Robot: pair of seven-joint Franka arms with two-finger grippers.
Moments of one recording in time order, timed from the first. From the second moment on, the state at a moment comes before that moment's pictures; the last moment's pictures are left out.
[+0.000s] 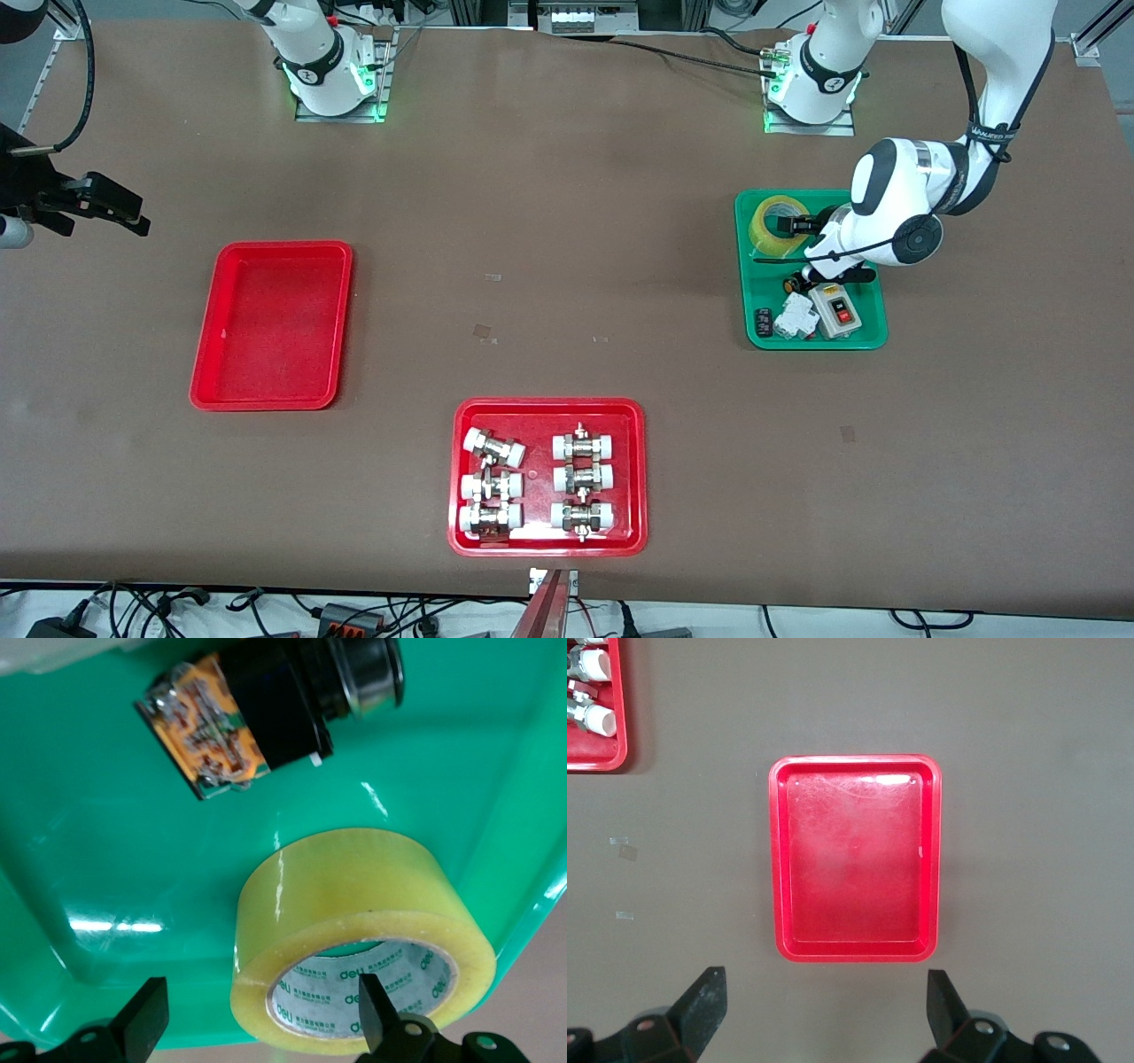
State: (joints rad) left arm 0.19 0.24 -0.28 -2.43 -0.08 2.12 -0.06; right arm -0.06 0.00 0.02 -1.64 0.01 1.65 -0.04
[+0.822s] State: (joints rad) left arm 0.23 0.24 -0.28 -2.43 -0.08 2.12 0.00; right arm -0.06 0.00 0.02 -1.64 0.01 1.64 -0.04
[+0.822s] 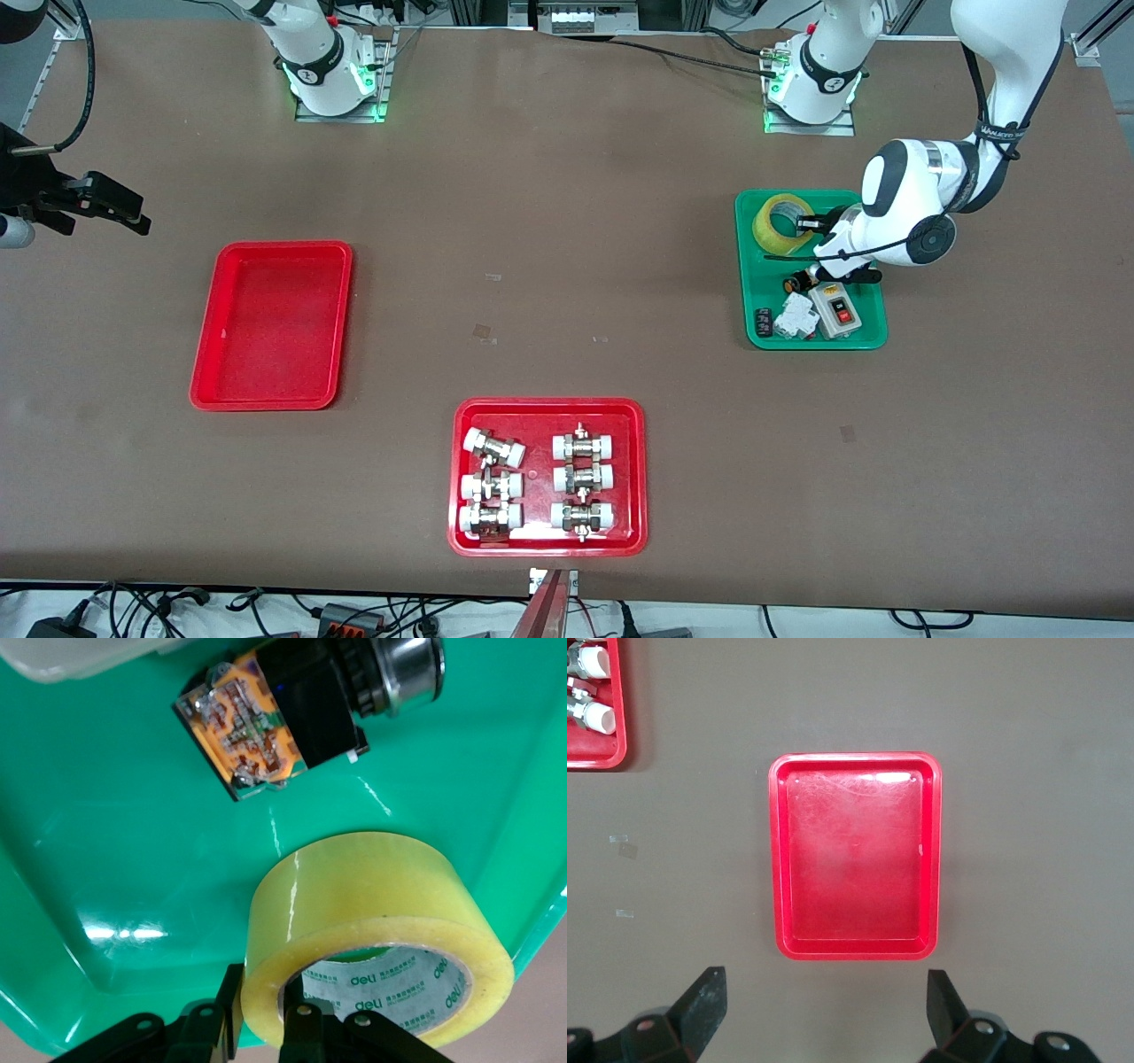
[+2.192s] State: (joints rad) left arm 0.06 0.23 -0.60 -1.62 -0.62 1.66 -0.26; right arm -0.04 0.10 0.05 -1.65 0.09 1.62 -0.04
